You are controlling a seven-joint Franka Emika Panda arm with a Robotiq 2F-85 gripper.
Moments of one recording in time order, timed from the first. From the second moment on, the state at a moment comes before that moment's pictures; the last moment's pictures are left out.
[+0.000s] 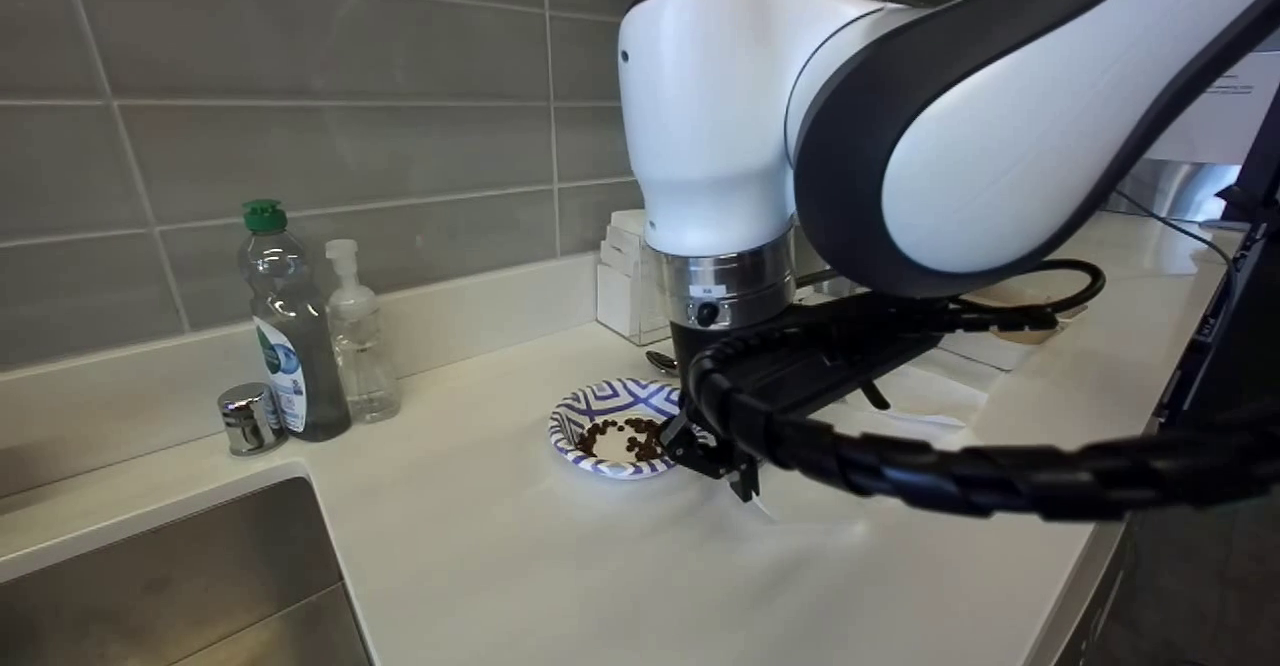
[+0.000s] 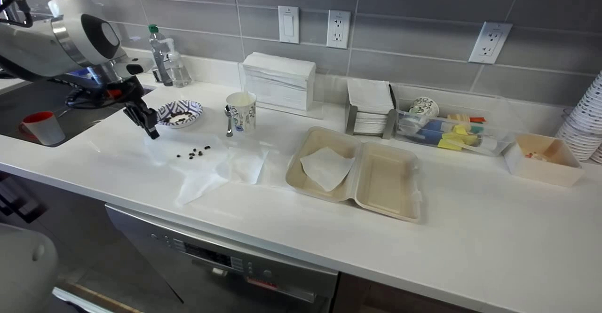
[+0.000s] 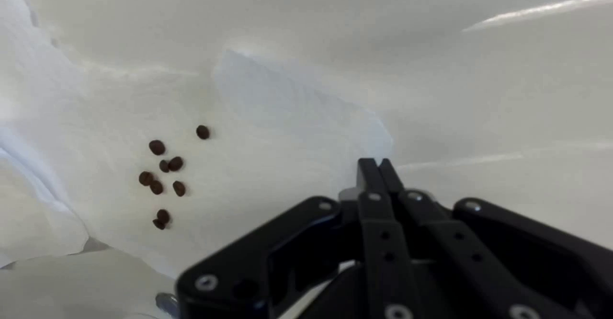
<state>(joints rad) 0.30 0.11 0.24 -2.30 -0.31 2.28 0.95</state>
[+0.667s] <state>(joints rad) 0.33 0.06 0.31 -2.31 -0.27 2.34 0.77</state>
